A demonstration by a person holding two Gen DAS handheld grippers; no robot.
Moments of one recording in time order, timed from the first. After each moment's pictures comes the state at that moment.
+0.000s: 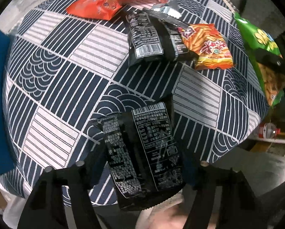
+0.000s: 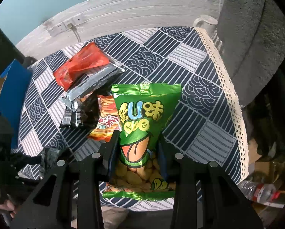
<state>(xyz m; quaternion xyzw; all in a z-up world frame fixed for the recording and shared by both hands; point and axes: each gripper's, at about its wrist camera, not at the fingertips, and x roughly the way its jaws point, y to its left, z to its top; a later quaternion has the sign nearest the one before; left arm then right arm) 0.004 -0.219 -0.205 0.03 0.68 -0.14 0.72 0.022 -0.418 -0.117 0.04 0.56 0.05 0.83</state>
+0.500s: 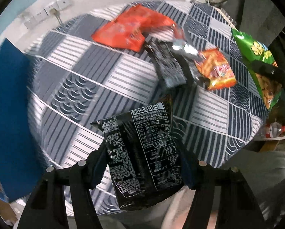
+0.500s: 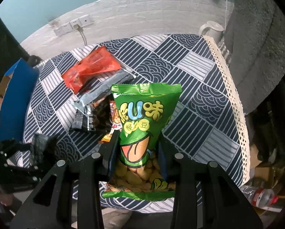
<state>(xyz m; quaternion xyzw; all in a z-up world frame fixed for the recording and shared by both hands) 0.019 -0.177 -0.165 0.07 0.63 -0.14 0.76 0.026 -0.402 -0.103 0.03 0.55 0.06 0.83</state>
